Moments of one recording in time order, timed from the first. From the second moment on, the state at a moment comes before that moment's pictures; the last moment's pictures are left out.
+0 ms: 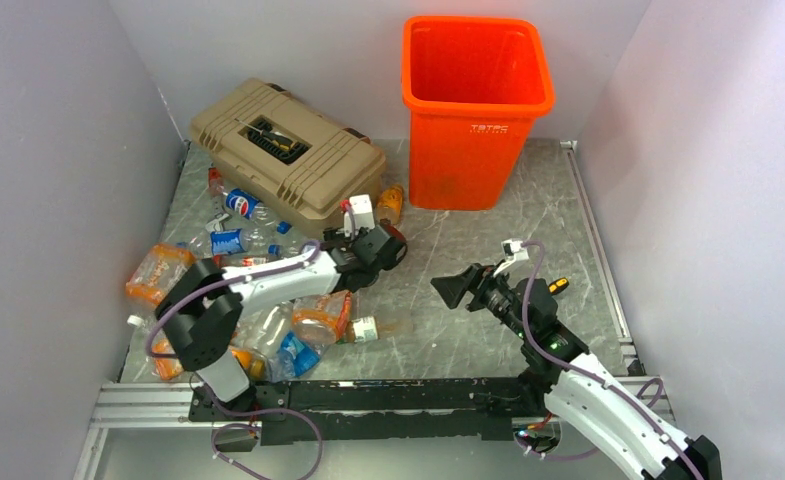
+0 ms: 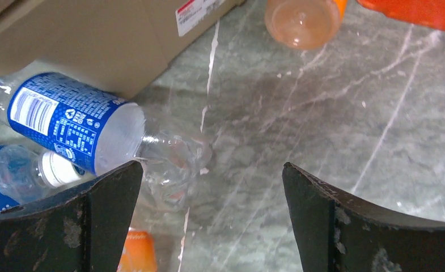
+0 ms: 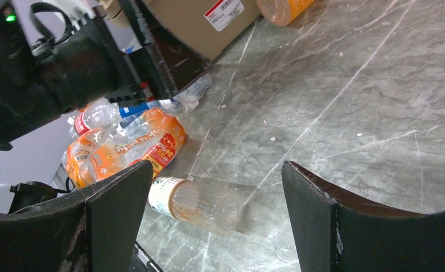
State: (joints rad) left arm -0.92 1.61 1.07 -0.36 -0.73 -0.87; right arm 0.57 0.51 0.24 0.10 -0.09 0.64
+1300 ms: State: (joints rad) left arm -1.14 1.53 1.20 -0.82 0.05 0.03; right arm 0.57 0.11 0.40 -0.30 0.07 0.58
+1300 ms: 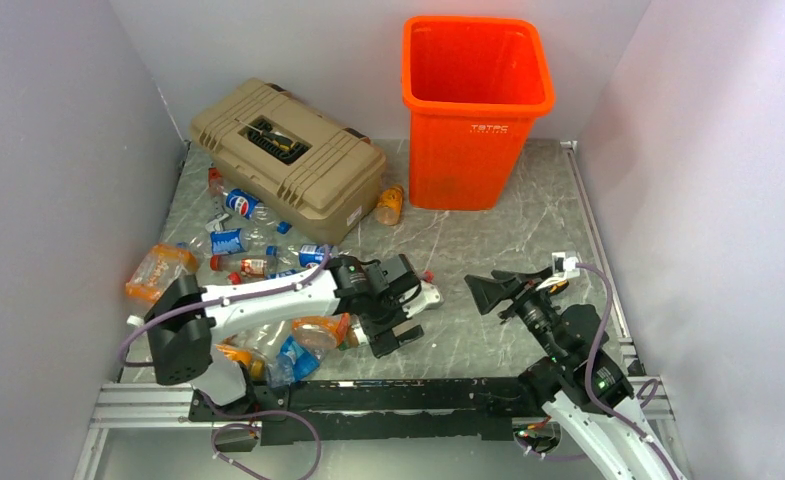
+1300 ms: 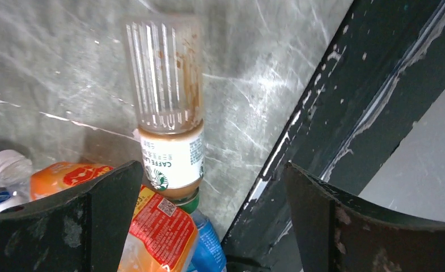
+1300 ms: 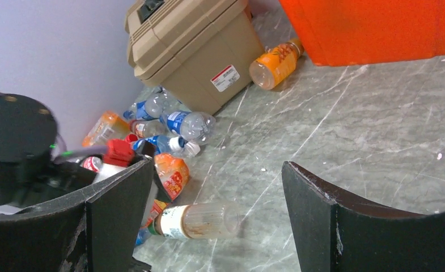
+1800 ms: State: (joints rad) left arm -1.01 1.78 1.21 -0.74 0.13 0.11; right arm 0.57 0.06 0.42 -0.38 0.08 0.60
